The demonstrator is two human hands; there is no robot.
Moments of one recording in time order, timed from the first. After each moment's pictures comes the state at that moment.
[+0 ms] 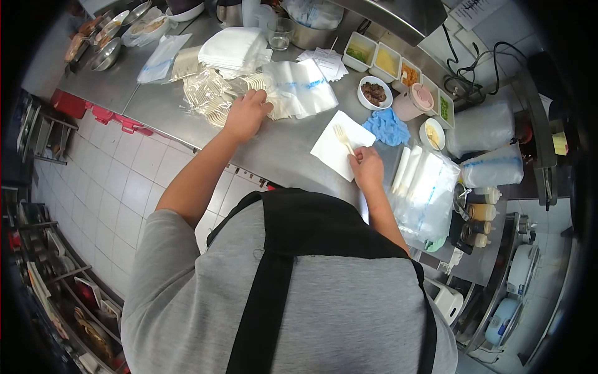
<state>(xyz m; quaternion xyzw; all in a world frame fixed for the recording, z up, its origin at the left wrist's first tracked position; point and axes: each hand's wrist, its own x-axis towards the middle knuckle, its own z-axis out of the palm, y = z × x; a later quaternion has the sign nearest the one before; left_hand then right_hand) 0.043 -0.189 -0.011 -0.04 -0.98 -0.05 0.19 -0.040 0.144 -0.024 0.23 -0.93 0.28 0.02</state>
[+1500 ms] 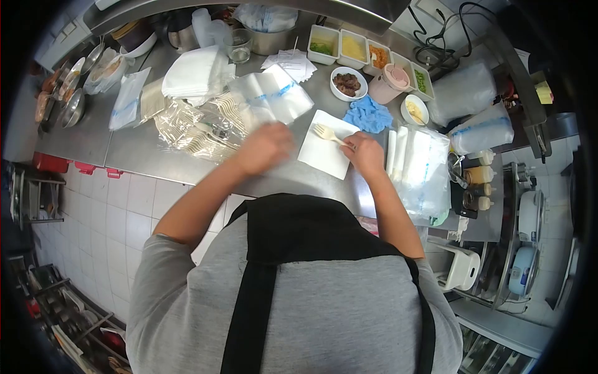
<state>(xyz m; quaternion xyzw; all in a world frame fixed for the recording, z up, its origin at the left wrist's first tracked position) 0.021 -0.142 0.004 -0.33 -0.90 -0.22 0.17 -0.054 0.141 0.006 0.26 -0.95 0.19 0.03</state>
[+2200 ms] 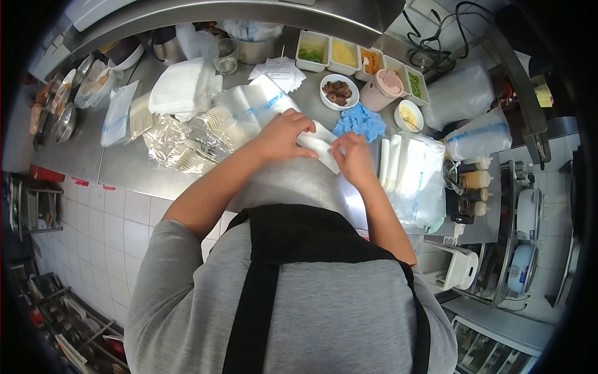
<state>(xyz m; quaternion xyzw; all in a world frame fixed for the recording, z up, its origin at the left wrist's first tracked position) -0.055 -0.100 0.017 -0.25 -0.90 -0.34 0.08 -0.069 0.132 0.017 0.30 -0.92 0.25 0.08</state>
